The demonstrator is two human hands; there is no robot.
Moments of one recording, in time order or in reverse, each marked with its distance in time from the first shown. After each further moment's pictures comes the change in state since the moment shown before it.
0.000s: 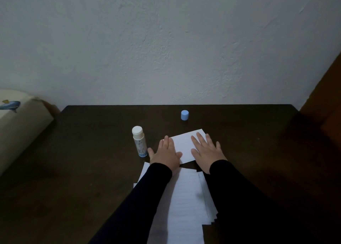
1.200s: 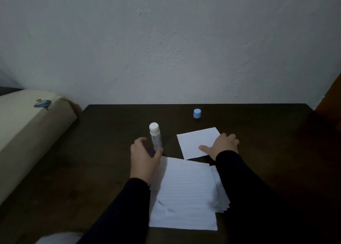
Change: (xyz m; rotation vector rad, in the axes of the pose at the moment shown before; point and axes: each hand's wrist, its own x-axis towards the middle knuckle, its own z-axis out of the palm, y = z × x) left_hand -0.067 -0.077 -0.002 -0.812 0.626 -0.189; right_hand -0.016 -0.019 -0.023 0.323 0.155 0.485
